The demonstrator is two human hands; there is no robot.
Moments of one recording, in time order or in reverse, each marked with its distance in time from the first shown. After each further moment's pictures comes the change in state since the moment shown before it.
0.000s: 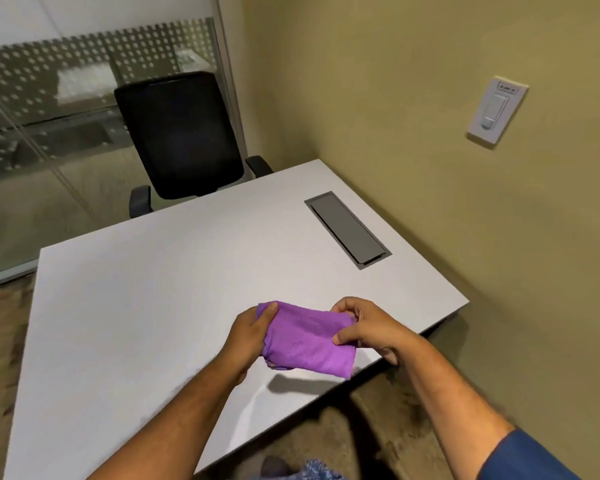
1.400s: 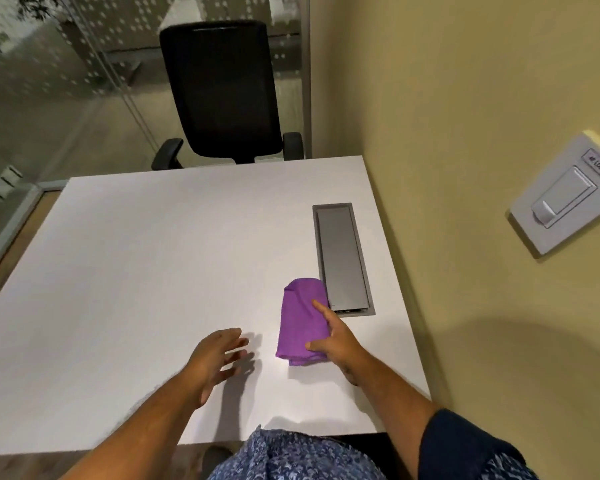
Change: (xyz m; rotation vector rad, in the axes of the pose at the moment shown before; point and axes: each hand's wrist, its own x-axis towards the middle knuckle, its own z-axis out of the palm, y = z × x) left_hand 0.134 0.000 0.178 -0.389 0.410 -0.497; right_hand 0.222 0.048 -0.215 -0.064 -0.335 0.052
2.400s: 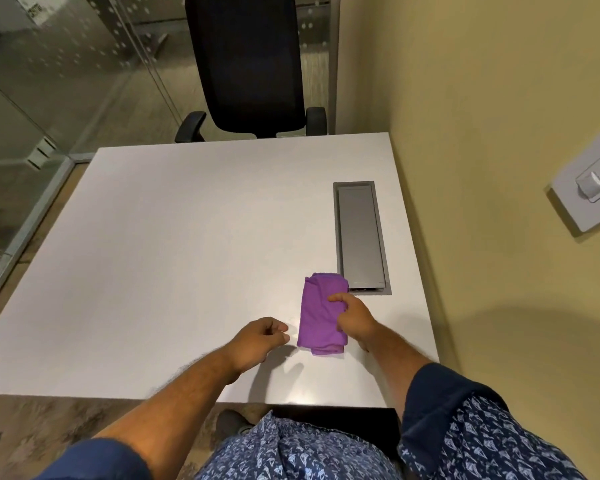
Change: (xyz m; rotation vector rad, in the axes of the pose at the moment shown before) left_hand -0.021 -0.021 0.036 0.494 -0.184 0.118; right_hand 0.030 0.024 -0.011 -0.384 0.142 0.104
